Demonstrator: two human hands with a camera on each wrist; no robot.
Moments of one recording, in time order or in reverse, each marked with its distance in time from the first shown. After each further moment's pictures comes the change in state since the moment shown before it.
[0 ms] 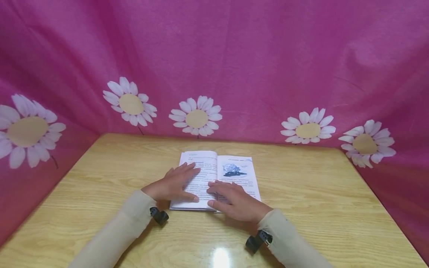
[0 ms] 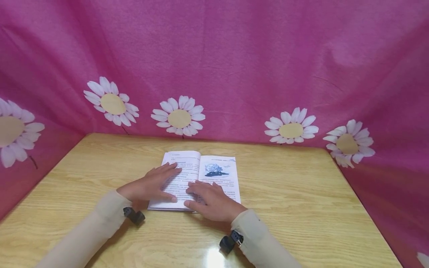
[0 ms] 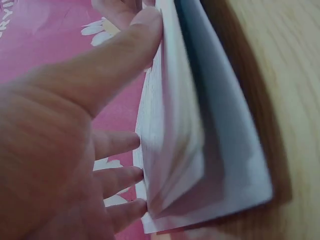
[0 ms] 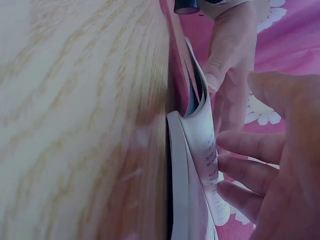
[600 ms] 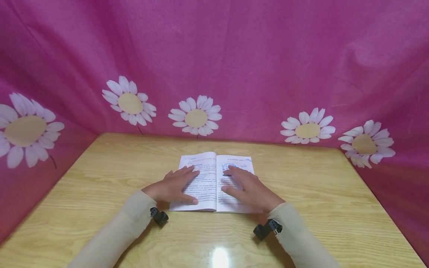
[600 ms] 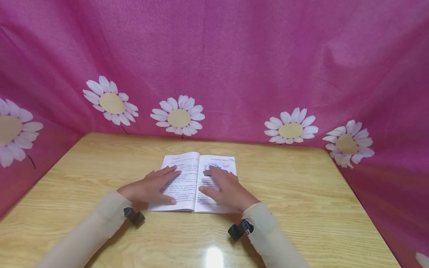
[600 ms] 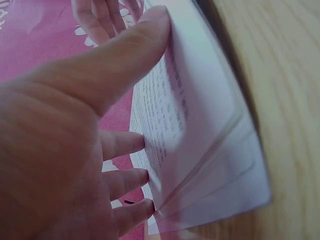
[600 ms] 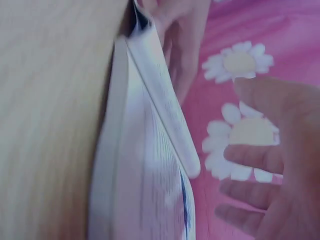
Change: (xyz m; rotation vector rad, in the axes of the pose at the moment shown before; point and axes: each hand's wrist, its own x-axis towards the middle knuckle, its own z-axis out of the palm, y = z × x) left_hand 0.001 -0.001 0.008 0.016 -0.064 -0.085; right_hand -0.007 0.018 -0.031 0.031 0.114 0.220
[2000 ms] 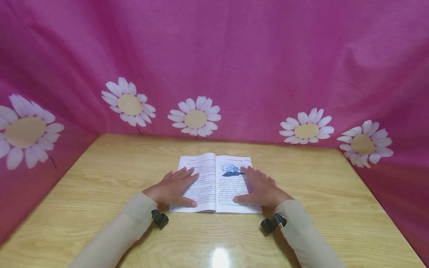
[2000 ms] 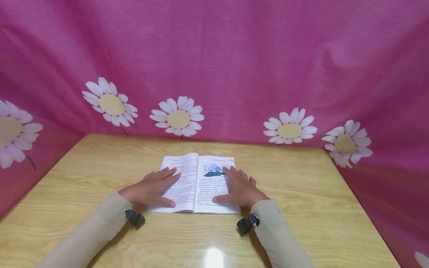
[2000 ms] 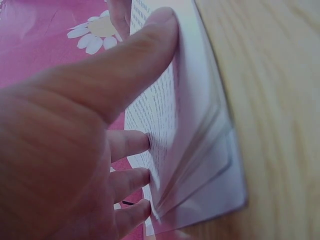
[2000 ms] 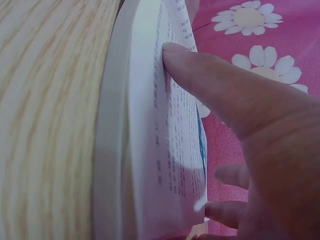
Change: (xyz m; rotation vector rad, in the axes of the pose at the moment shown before) left_hand -0.004 0.003 0.003 0.095 -0.005 0.003; right_hand -0.005 0.039 -0.011 -0.150 -0.068 0.265
